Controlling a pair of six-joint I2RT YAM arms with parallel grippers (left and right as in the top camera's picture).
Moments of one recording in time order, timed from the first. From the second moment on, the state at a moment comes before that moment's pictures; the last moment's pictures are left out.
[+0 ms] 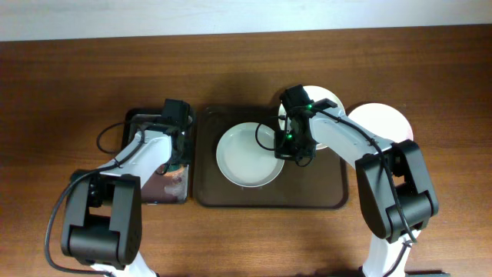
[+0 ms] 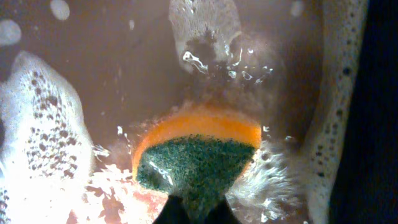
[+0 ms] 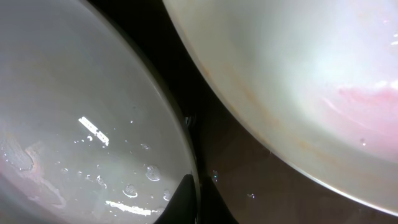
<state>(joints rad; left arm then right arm) -0.19 1.86 1.08 -0.58 -0.24 -0.11 0.36 2.00 1.32 -0.80 -0.23 0.41</state>
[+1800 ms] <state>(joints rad) -0.18 1.94 1.24 -0.67 -0.18 -0.18 0.55 1.61 1.36 -0.80 0.73 0.24</state>
